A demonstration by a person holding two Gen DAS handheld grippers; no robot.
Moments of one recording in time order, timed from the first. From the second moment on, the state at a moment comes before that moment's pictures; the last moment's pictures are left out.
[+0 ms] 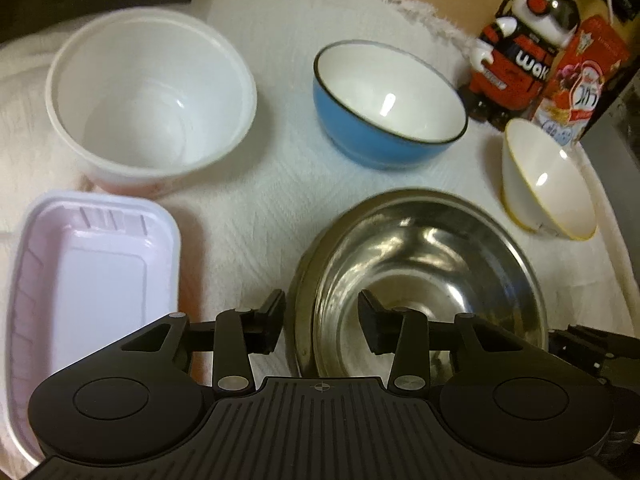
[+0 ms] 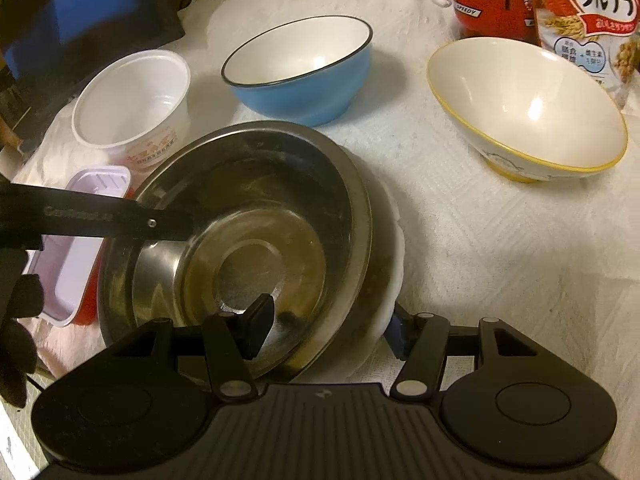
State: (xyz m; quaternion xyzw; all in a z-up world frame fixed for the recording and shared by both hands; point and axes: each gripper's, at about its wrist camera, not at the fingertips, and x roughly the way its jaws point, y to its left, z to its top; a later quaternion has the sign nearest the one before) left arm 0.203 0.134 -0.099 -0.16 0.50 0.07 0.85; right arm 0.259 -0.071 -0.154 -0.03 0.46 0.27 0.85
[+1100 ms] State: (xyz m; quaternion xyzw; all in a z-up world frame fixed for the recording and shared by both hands) left arm 0.231 0.067 -0.020 -0.16 0.34 -0.11 0.92; right arm 0.257 -0.155 -0.045 -0.03 0.26 0.11 0.96
